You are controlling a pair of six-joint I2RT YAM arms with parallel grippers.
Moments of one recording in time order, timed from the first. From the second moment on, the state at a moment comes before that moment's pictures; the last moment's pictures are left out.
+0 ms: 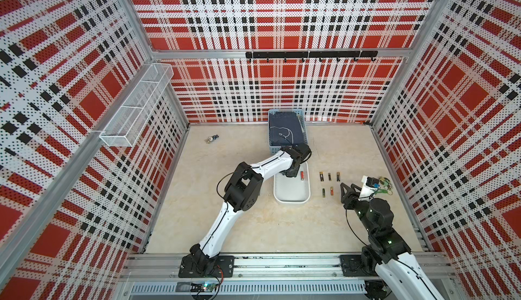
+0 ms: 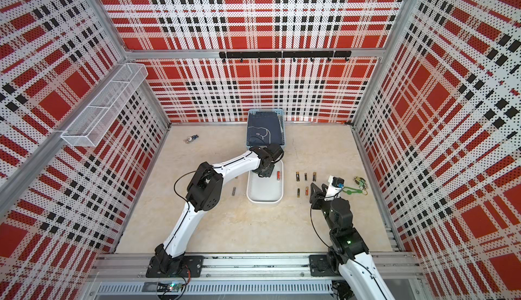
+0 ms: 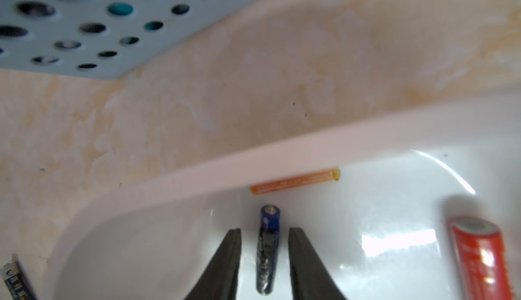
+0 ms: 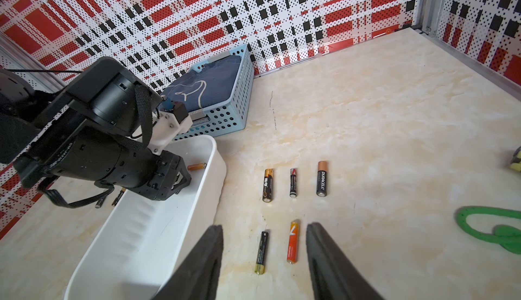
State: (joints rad) left arm -0.76 2.40 2.02 -0.93 -0.35 -0.38; right arm 0.29 0.34 0.18 -0.08 0.11 0.38
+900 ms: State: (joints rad) left arm -0.76 2.40 2.01 -0.89 -0.30 -0.39; right arm 0.29 0.34 0.18 -0.08 0.12 0.39
